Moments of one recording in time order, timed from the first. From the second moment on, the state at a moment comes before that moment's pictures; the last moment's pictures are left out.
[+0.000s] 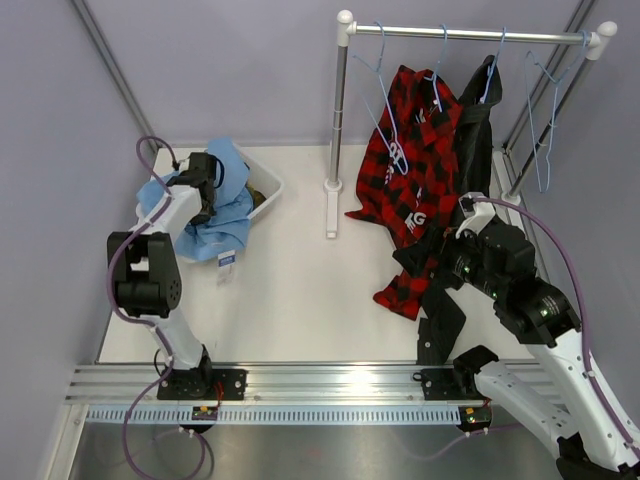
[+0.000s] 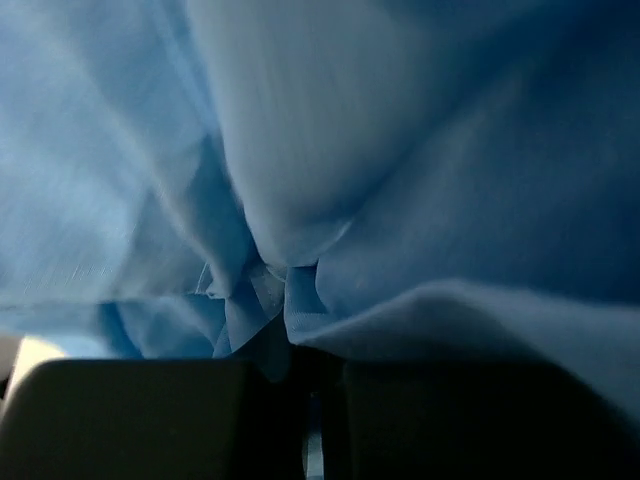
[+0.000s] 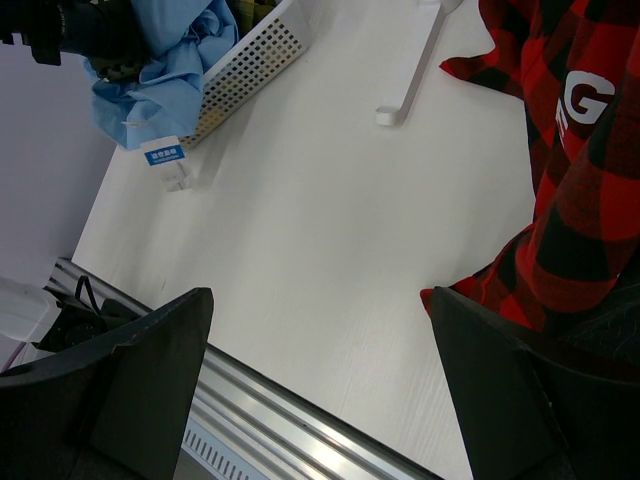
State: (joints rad) left arm -0.05 1.76 1.35 -0.65 -0.51 -0.34; right arm 0.48 0.69 1.01 -0.69 -0.14 0.49
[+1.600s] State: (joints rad) left arm 0.02 0.67 1.57 -0.83 -0.09 -0.27; right arm 0.47 0.62 1.48 -0.78 0.19 0.22
